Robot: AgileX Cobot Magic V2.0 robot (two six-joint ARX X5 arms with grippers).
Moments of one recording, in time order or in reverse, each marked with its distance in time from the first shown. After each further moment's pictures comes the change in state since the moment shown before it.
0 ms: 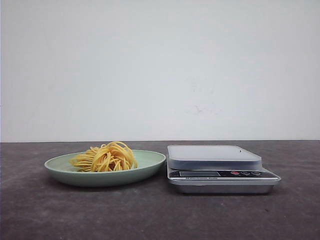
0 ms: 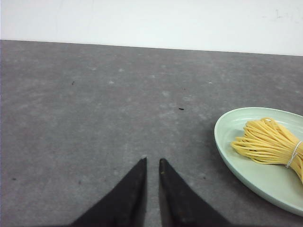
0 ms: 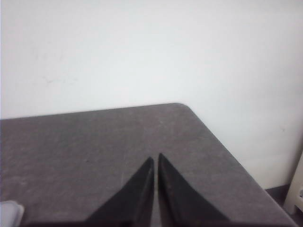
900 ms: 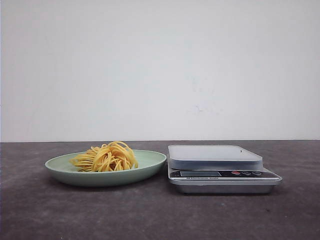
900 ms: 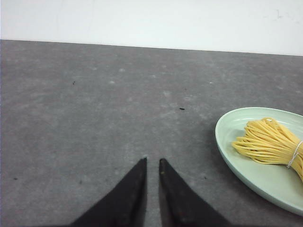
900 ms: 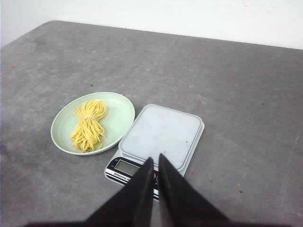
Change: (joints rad) left arm 0.000 0.000 0.000 0.000 0.000 0.000; right arm 0.796 0.318 0.412 -0.434 0.035 0.219
